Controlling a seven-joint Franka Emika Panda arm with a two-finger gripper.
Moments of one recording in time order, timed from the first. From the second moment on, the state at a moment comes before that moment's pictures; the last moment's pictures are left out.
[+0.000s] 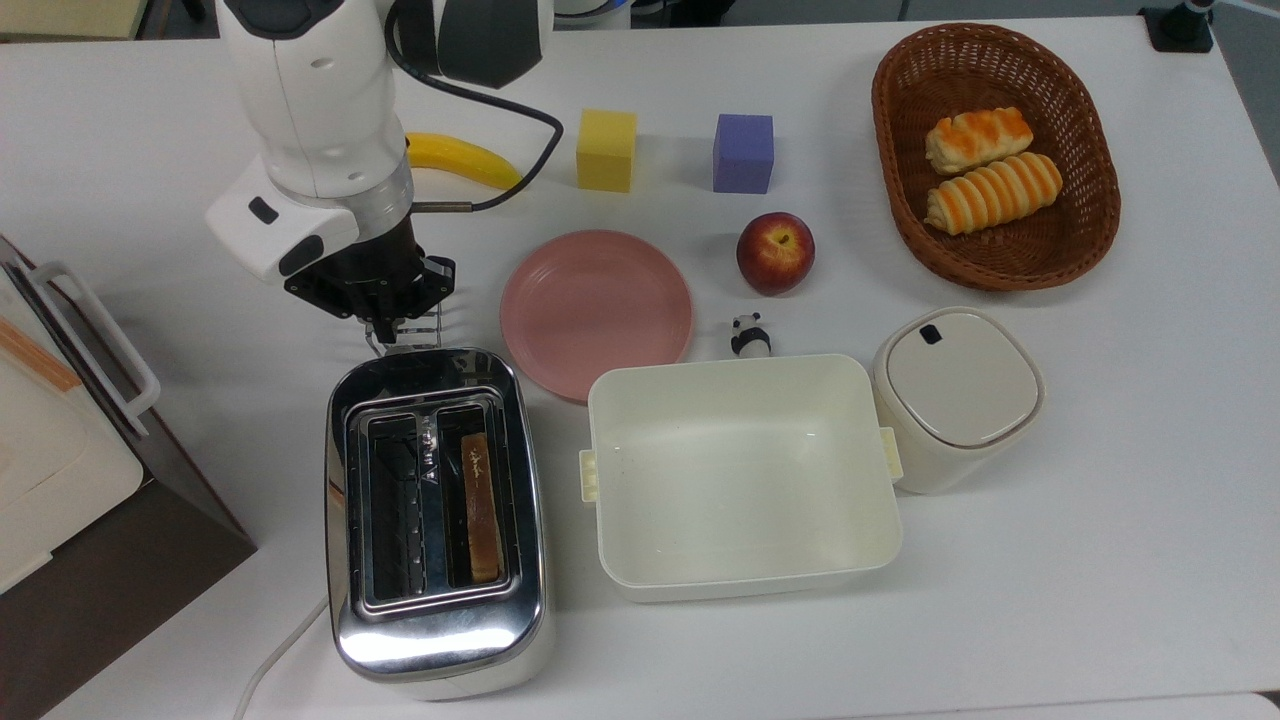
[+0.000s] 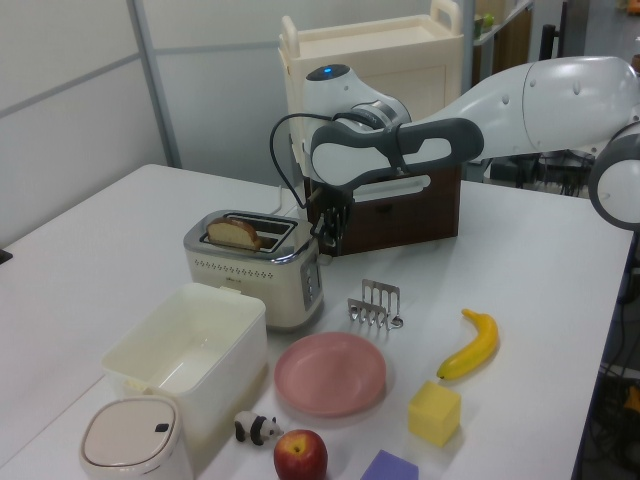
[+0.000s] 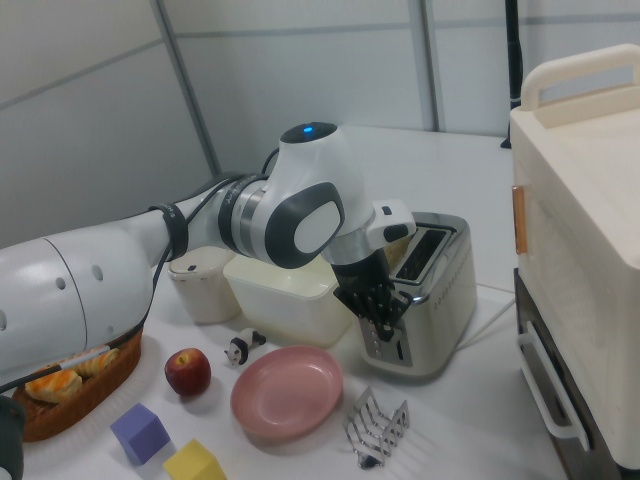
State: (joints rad) arm -0.28 0.48 0.19 -1.38 -0.17 1.97 -0.11
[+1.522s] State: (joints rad) arm -0.27 0.52 0.19 -1.40 -0.19 2.03 -0.11
